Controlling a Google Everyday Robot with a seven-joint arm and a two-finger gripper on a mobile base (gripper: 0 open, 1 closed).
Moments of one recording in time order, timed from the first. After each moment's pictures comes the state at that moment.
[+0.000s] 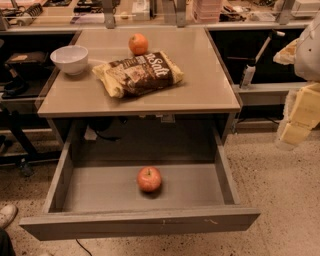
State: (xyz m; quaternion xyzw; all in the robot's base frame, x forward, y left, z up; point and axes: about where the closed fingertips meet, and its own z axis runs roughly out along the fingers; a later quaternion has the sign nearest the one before) arm 0.438 -0.217 0.976 -0.60 0.78 -0.03 0.16
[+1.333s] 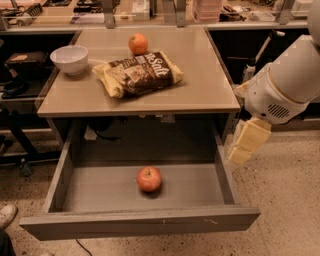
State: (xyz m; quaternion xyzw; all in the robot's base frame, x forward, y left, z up) arm 0.459 -0.162 0.890 -0.59 0.78 0.05 0.20
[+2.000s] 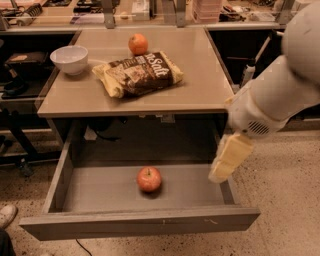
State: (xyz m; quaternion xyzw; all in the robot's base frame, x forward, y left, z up) arm 0.448 -0.136 0.864 -0.59 0.78 0.06 0.19
